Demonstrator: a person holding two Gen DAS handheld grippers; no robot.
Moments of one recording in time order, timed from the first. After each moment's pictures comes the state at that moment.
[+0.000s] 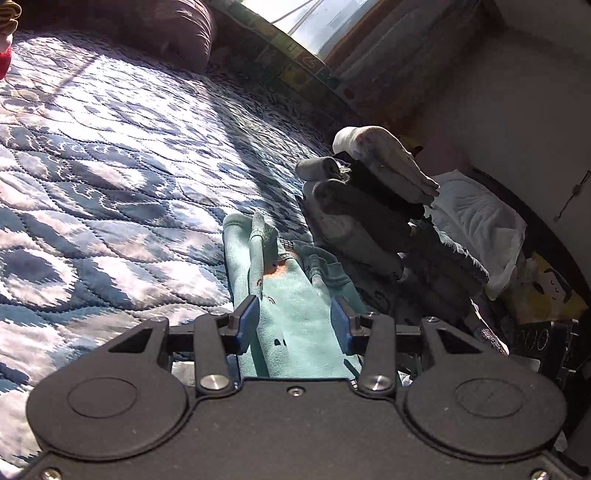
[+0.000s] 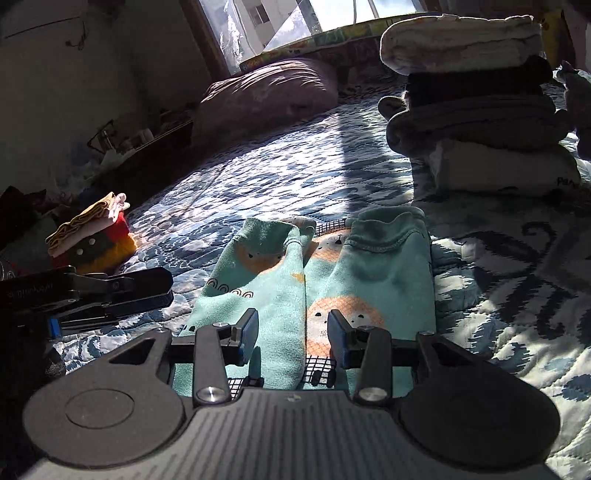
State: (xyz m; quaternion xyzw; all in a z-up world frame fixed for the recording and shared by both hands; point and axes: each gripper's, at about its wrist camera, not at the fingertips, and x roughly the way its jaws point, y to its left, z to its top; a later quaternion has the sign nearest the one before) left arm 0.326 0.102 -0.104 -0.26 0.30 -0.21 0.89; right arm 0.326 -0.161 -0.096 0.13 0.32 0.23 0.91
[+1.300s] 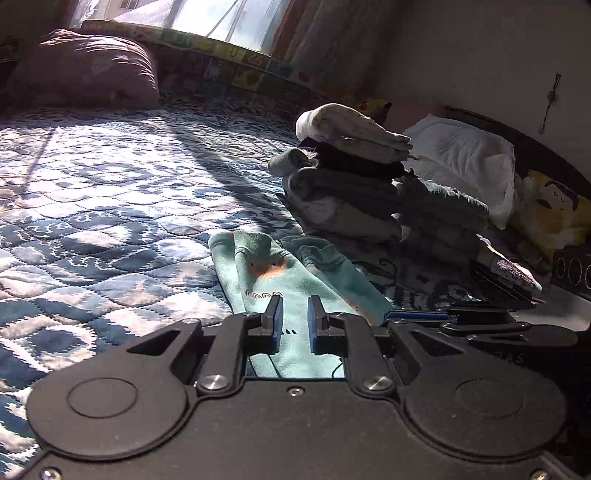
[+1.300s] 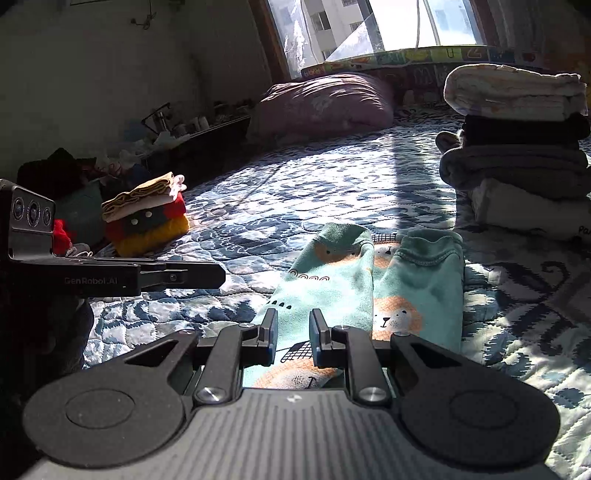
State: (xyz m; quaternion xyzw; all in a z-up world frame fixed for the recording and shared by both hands) left arm 0.261 0.089 -0.072 -0.09 0.28 -0.26 0.92; right arm 0.275 -0.156 -0.074 0.07 0.29 0.31 0.90
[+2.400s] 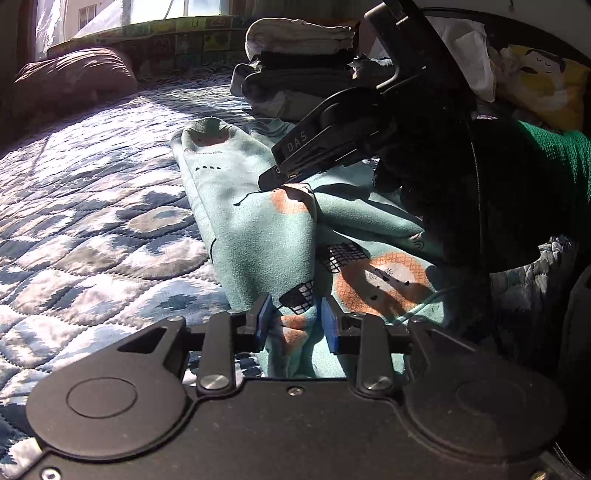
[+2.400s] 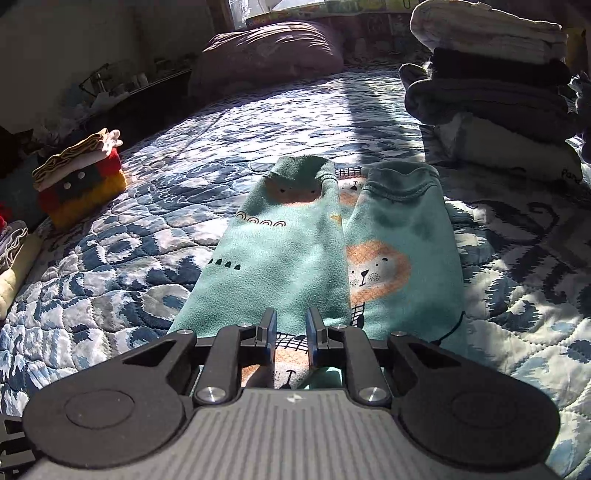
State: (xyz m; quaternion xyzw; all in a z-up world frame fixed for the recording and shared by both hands) left arm 0.159 0.026 -0.139 0.05 0.32 -0.23 0.92; right arm 0.301 -0.123 -0.108 0.05 0.38 0.21 0.90
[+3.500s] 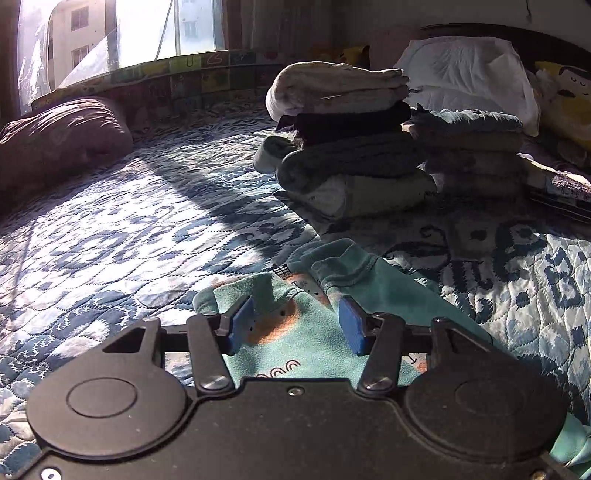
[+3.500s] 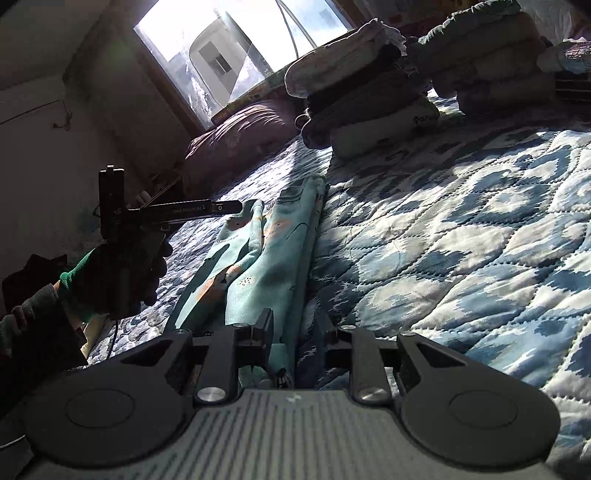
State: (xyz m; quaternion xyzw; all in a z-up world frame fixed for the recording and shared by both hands) left arm 0.380 0.000 -0.092 0.08 0.28 -0.22 0.93; right arm 0.154 -0.288 -0.133 0.25 0.27 0.20 0.91
